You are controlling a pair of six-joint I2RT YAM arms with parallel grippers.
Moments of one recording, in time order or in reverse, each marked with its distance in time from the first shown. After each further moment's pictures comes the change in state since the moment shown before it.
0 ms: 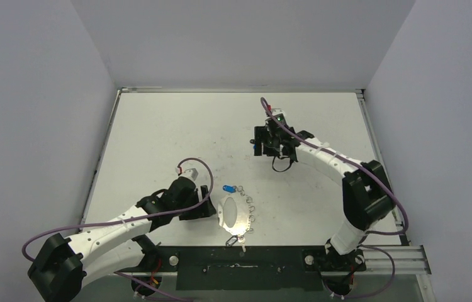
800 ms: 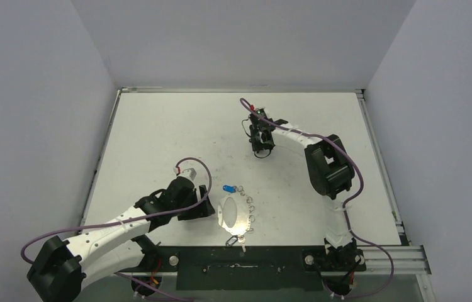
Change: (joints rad) left arm 0.016 -0.018 0.000 -0.024 0.000 0.002; right arm -0.010 0.508 0.408 -0.103 0.126 -0.137
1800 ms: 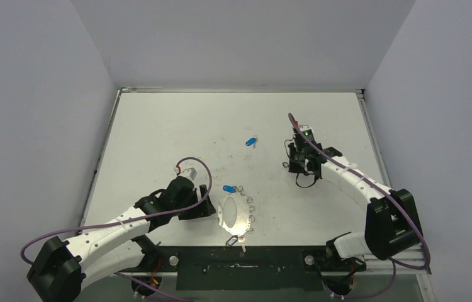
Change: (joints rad) left arm 0.002 -0.013 -0.001 0.004 0.005 0.001; right arm -0.129 -0.678 -0.572 -0.009 -0.066 0.032
